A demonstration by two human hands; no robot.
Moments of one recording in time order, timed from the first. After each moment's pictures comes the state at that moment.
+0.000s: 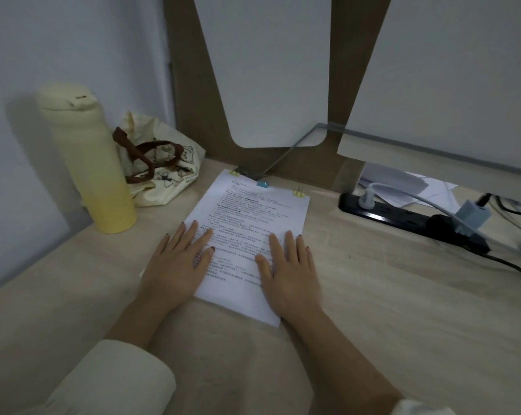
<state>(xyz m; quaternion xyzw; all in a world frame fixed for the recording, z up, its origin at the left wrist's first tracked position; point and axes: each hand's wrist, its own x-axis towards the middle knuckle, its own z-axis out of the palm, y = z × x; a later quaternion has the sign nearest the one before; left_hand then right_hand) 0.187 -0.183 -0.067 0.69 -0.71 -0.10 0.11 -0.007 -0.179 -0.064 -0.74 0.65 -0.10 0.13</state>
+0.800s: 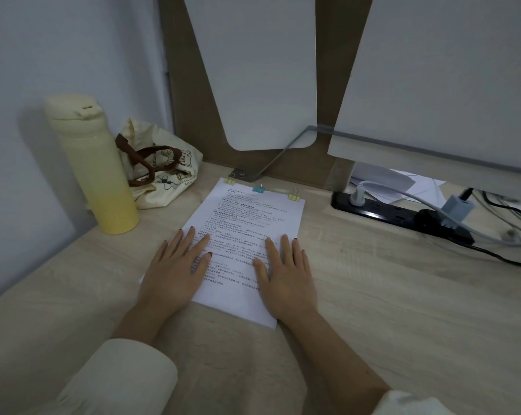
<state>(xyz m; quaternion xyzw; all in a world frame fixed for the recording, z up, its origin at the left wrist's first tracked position) 0.187 -0.164 -0.069 0.69 -0.71 -0.08 0.13 -0.008 -0.159 -0.062 -0.73 0.66 -0.10 0.14</state>
